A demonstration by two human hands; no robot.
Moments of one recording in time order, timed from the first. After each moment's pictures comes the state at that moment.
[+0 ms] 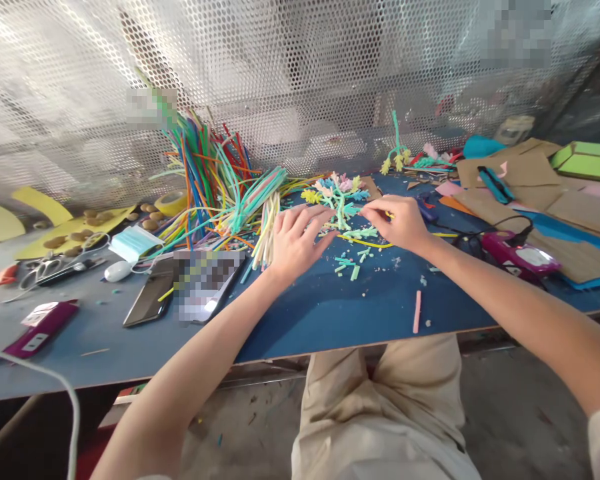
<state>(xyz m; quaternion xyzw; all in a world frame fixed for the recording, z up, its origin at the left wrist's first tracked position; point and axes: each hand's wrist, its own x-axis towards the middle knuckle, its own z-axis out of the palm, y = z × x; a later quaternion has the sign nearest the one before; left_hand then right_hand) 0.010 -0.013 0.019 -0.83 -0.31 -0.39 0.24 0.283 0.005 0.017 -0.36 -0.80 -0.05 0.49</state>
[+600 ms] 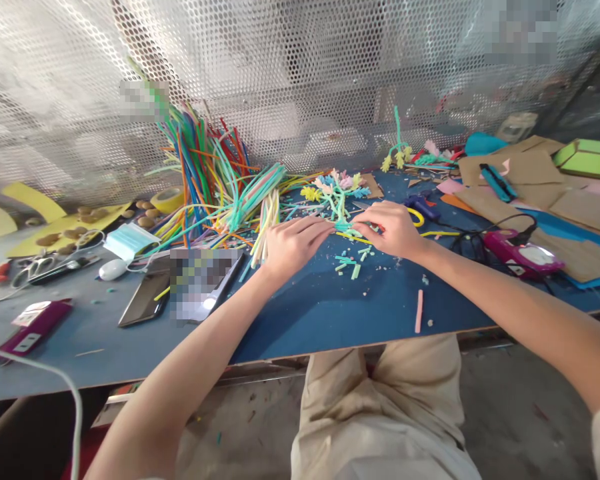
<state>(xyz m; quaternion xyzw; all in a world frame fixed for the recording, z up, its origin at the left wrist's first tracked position) 0.003 -0.011 0.020 -0.84 -0.26 -0.42 0.23 0.270 0.001 0.006 -0.28 -0.84 -0.08 0.45</state>
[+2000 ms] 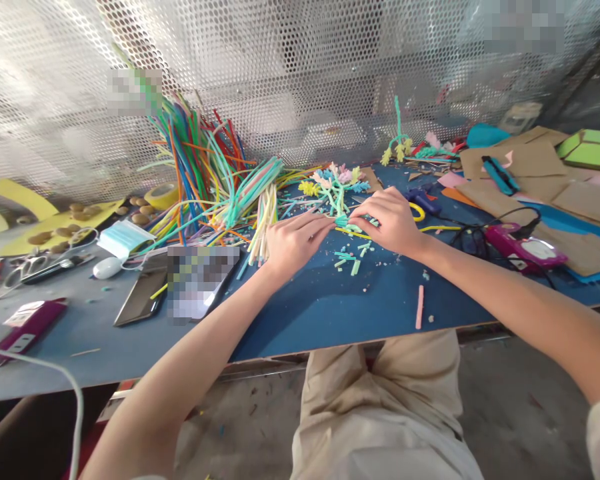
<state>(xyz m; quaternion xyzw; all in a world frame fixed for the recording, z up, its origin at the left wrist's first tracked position) 0.009 -0.009 0.010 -0.83 -0.27 -0.44 0.19 0.267 0.003 0.005 -0.31 -0.83 -0.13 0.44</state>
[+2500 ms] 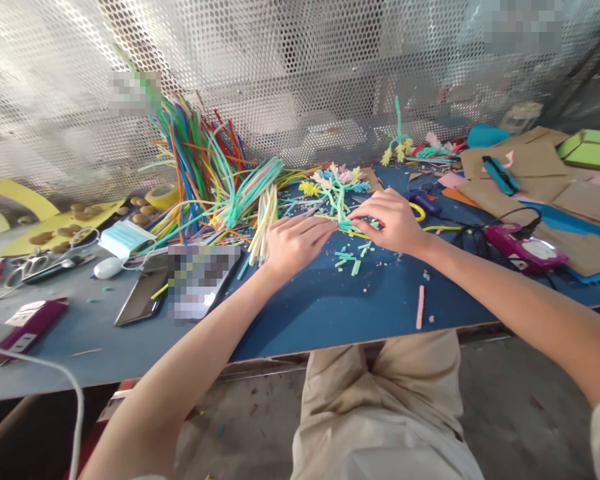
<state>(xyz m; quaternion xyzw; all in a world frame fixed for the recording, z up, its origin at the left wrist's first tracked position) 0.008 -0.012 0.014 -0.84 -0.25 -0.41 0.25 0.270 -0.002 0.011 -0.27 -0.85 -0.11 0.45</state>
